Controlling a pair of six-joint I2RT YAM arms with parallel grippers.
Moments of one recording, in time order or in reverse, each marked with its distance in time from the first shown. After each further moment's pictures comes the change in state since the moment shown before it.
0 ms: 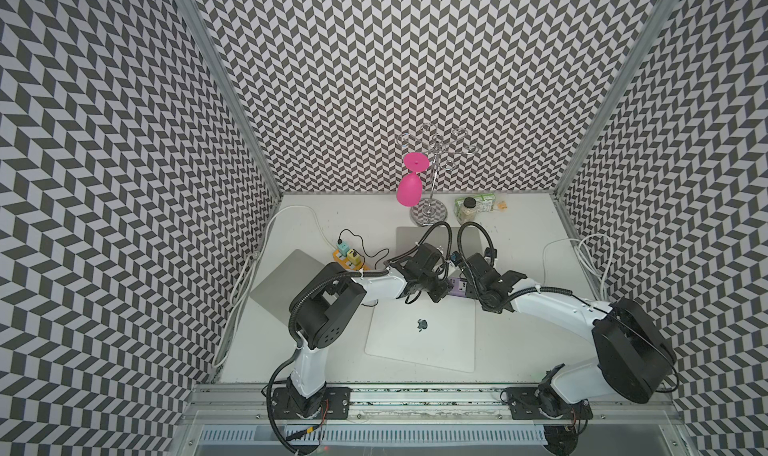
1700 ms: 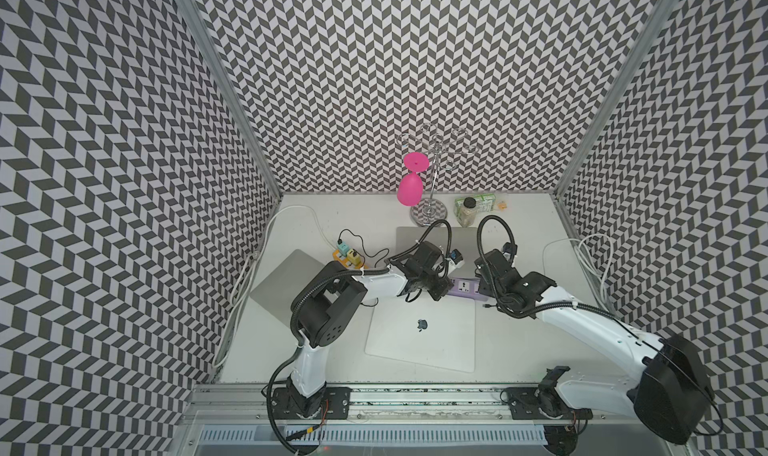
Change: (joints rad) left arm 0.005 0.015 0.026 -0.020 0.018 -0.018; right arm -0.033 -0.258 0.020 -0.174 0.045 0.045
